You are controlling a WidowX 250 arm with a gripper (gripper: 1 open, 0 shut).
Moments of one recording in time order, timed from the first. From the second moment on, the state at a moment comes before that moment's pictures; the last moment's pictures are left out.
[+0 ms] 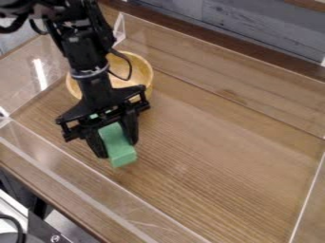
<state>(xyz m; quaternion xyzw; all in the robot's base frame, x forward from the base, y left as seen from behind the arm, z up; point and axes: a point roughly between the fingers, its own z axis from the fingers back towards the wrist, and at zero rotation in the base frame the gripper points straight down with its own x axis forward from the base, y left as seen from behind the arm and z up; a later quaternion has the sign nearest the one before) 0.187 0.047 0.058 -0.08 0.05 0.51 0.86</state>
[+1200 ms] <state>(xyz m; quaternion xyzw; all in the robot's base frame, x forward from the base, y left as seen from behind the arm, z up) 0.215 0.067 0.106 -0.11 -0.01 0.48 0.87</state>
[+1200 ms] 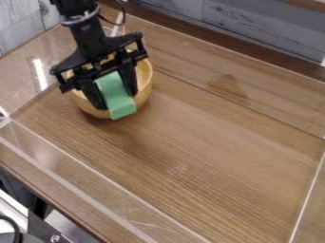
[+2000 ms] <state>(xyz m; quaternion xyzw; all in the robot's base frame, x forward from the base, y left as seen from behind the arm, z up) 0.222 0.073 0.099 -0.12 -0.02 0.50 0.86</state>
